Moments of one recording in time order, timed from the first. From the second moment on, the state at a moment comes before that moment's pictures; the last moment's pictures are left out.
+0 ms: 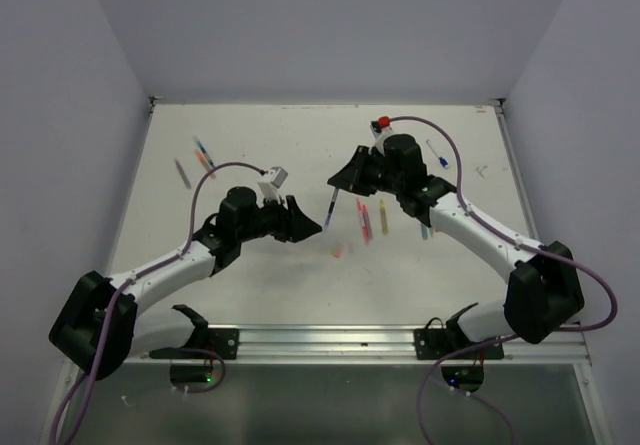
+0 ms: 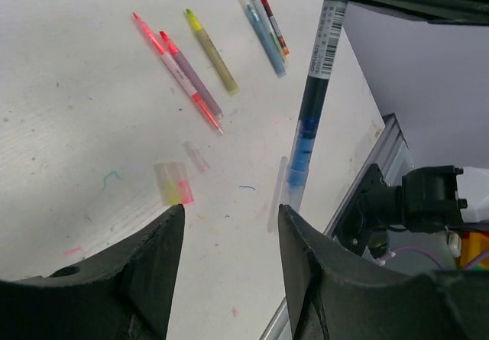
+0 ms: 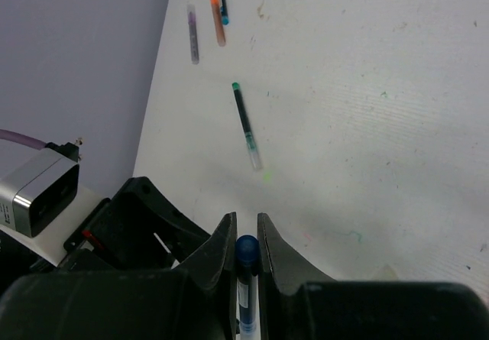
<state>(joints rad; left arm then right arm) -0.58 1.19 0.56 0.24 0.41 -0.64 0.55 1.42 1.04 -0.07 -0.28 0.77</state>
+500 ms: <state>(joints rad) -0.60 1.20 0.53 0.40 0.59 -0.59 0.55 1.40 1.00 -0.06 -0.36 0.76</state>
